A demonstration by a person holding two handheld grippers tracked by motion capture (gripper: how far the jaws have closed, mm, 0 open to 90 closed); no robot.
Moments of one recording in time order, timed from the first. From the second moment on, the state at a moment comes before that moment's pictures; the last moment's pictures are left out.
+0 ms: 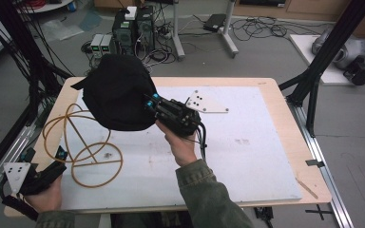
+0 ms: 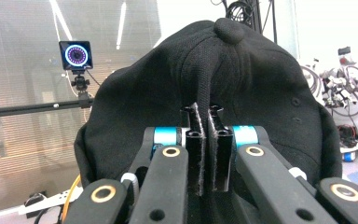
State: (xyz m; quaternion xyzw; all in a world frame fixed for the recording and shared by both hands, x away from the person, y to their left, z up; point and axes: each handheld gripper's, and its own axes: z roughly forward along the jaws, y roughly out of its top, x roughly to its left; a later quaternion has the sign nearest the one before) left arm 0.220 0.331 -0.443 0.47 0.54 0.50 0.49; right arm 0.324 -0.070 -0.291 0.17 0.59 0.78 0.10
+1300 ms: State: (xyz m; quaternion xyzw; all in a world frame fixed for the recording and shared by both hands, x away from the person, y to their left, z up) left arm 0.220 0.332 -0.443 0.47 0.54 0.50 0.50; right arm 0.305 0.022 -0.271 0.16 0.65 0.74 0.08
